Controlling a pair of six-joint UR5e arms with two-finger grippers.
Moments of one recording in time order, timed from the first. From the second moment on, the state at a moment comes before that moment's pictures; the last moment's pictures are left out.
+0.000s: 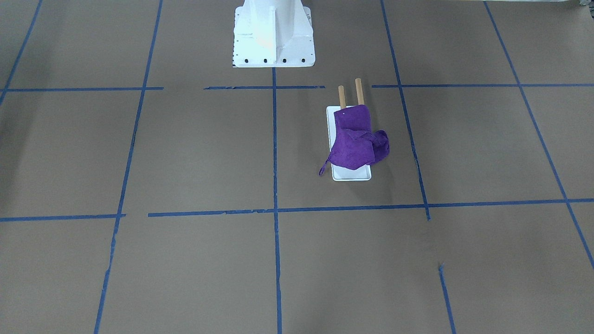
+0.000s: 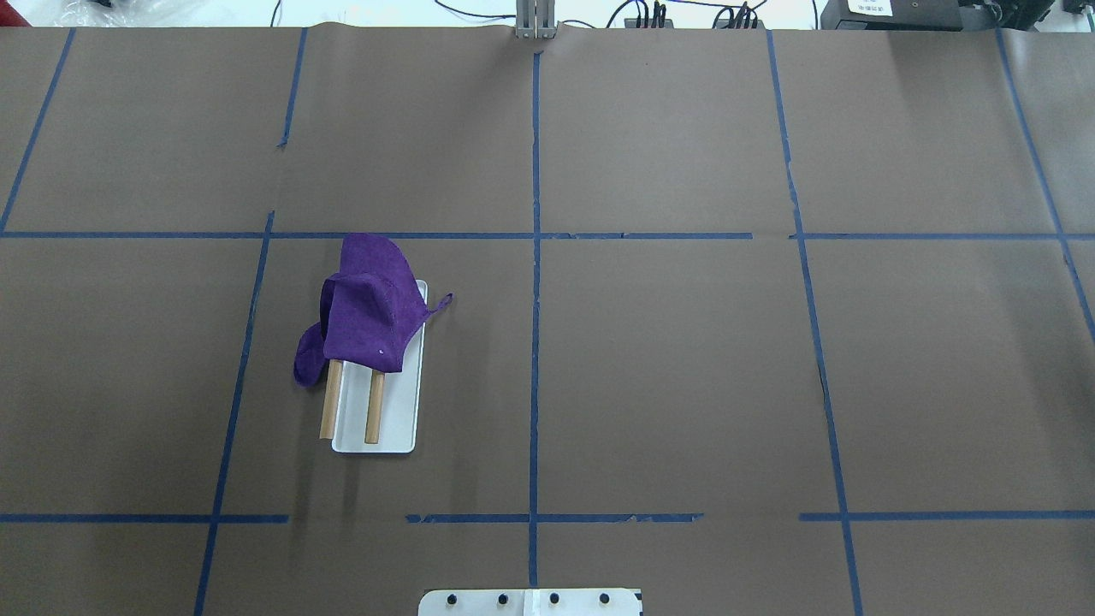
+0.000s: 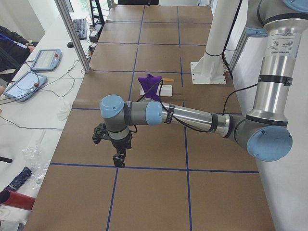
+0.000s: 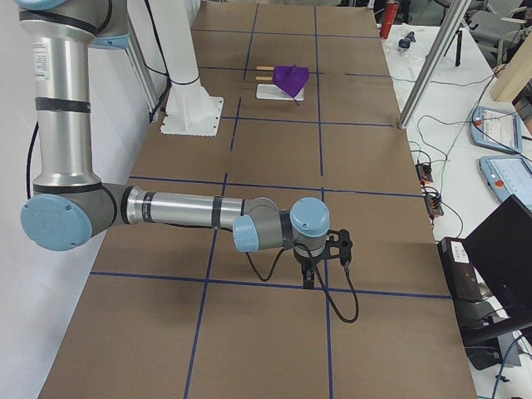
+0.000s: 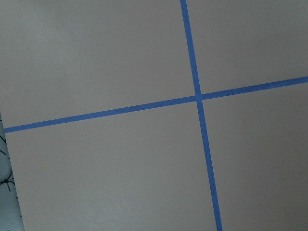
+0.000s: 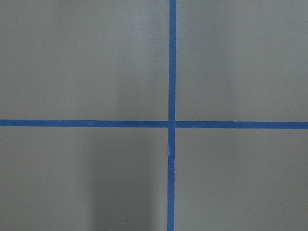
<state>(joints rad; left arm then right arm) -1.59 -1.67 -1.67 -1.34 -2.20 0.20 1.54 -1.59 1.55 -1.34 2.39 0.16</state>
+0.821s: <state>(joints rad) -1.59 -1.65 -1.62 -1.36 -2.27 0.14 1.54 -1.61 1.57 -1.35 2.44 0.16</state>
